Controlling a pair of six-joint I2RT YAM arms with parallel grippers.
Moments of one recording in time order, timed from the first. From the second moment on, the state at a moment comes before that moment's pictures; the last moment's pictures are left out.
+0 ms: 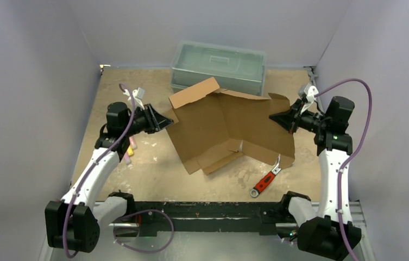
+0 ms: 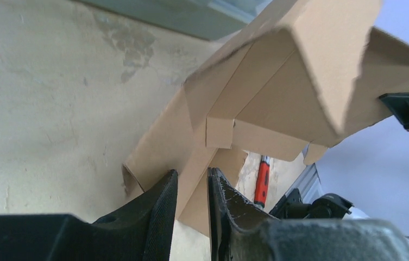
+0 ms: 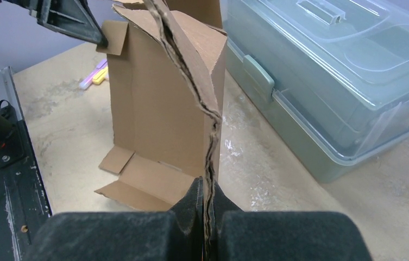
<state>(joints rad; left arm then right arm) -0.12 1.01 0.72 -0.04 0.63 -0.63 -0.29 0.96 0.97 -0.45 -1.20 -0.33</state>
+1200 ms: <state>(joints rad) -0.18 1.33 1.22 -0.28 0.64 -0.31 -0.29 1.01 1.03 -0.56 -1.17 -0.40</state>
